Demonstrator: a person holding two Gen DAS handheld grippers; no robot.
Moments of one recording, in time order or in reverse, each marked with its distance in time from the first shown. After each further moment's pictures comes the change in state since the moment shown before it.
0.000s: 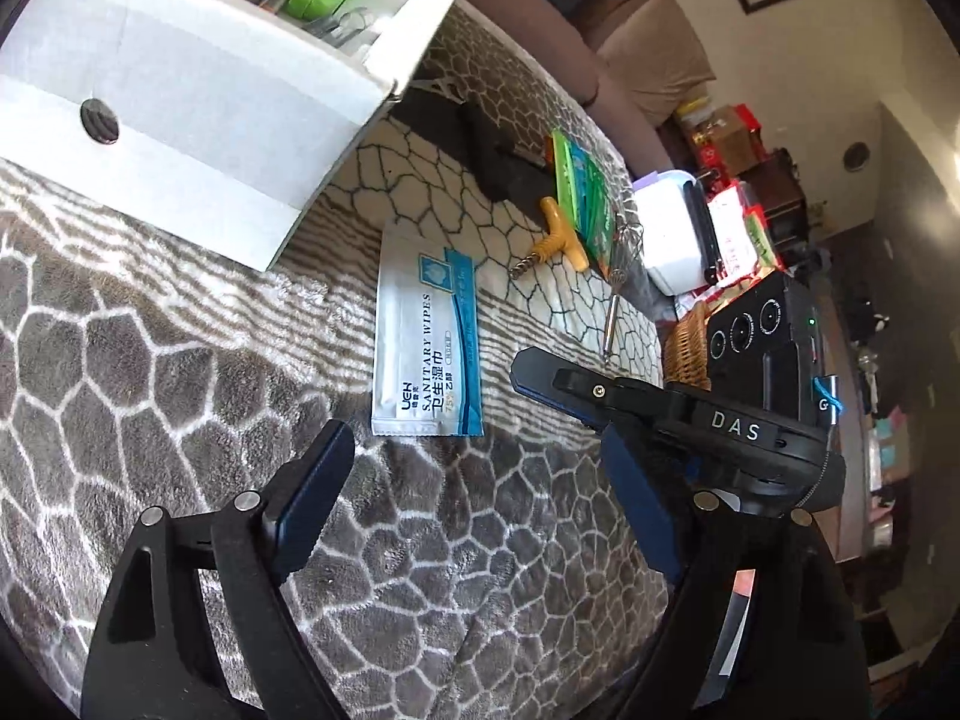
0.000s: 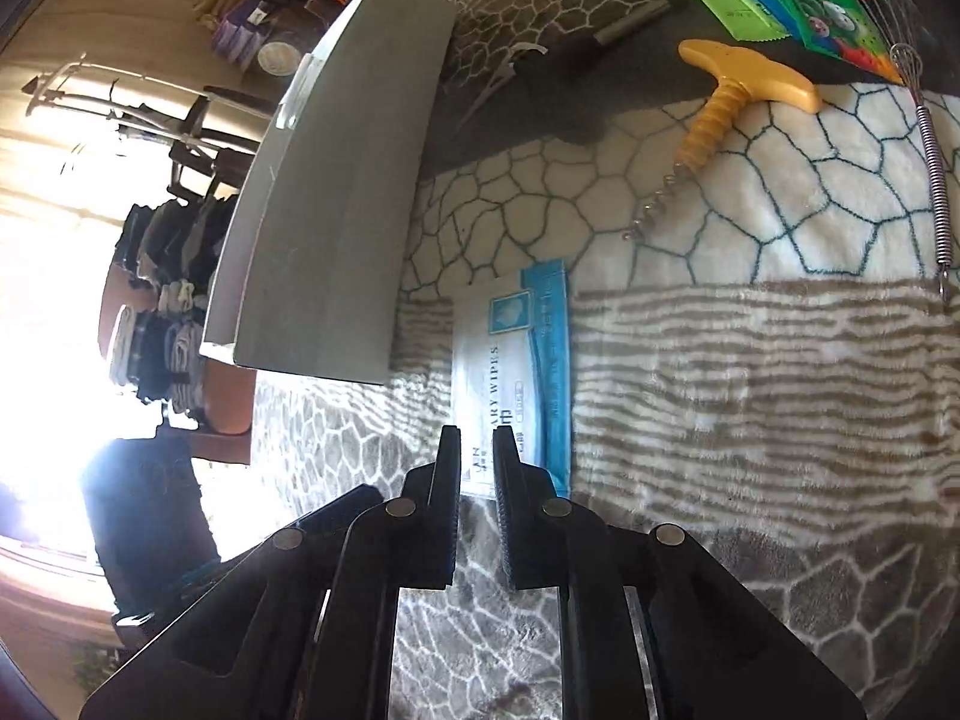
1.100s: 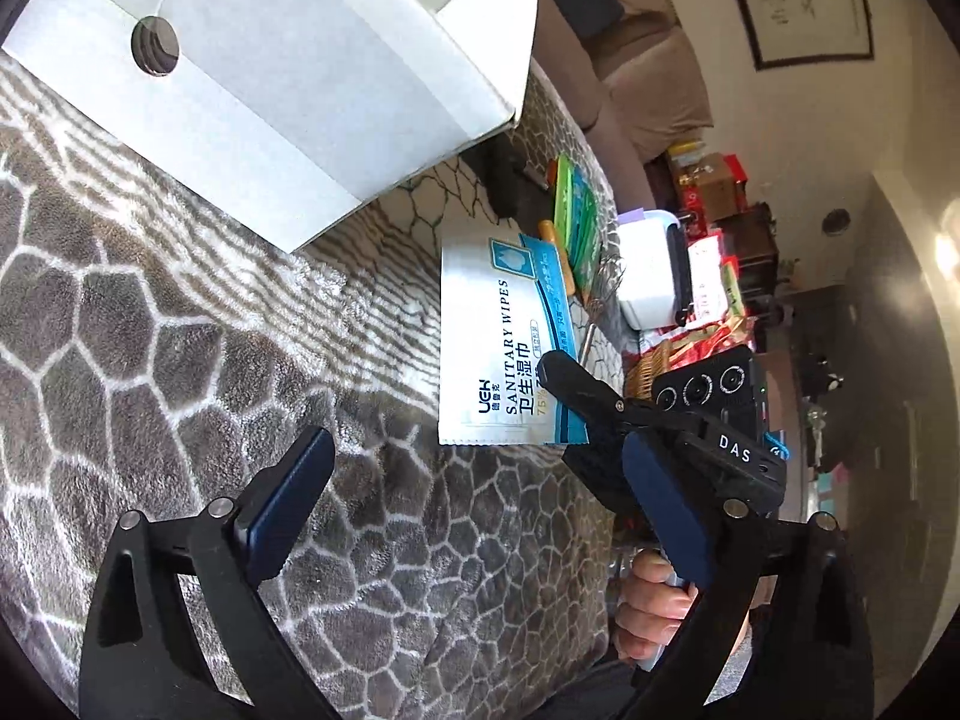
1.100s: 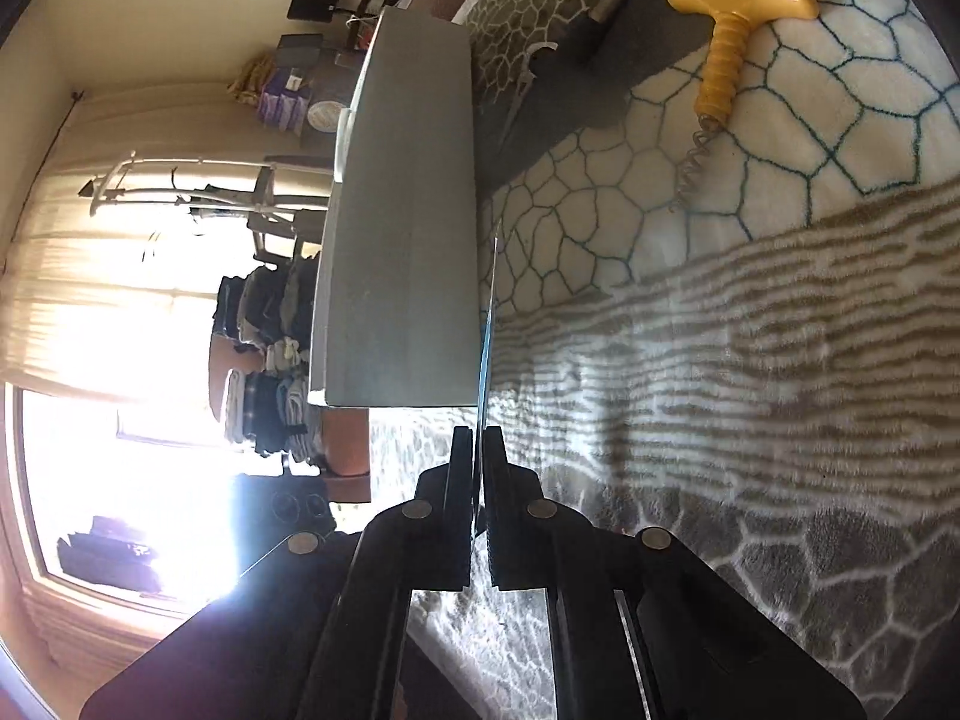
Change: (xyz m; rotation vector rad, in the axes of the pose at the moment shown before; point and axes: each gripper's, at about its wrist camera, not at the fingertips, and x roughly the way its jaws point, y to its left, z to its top) left arm 0.004 0.030 0.002 -0.164 -0.021 -0.172; right arm -0.005 -0.016 -0.005 0.169 -0.042 0.337
